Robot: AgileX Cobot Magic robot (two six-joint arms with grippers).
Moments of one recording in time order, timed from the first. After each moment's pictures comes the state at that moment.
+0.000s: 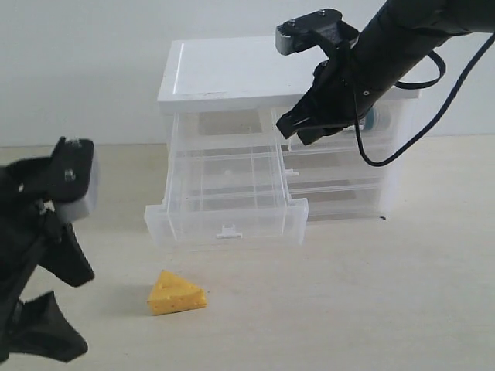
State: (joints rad) left arm -0.38 1.35 -0.89 -0.38 1.04 1.13; right arm 0.41 1.80 -1.52 0.25 0.77 -0.45
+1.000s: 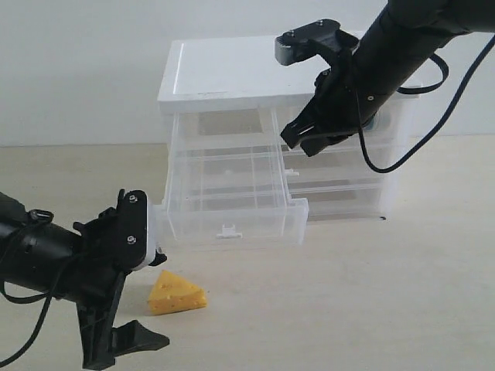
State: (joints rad) left arm -0.38 1.64 -0.70 -1.12 0.46 2.07; right arm 0.41 1.80 -1.52 0.25 0.84 -0.47
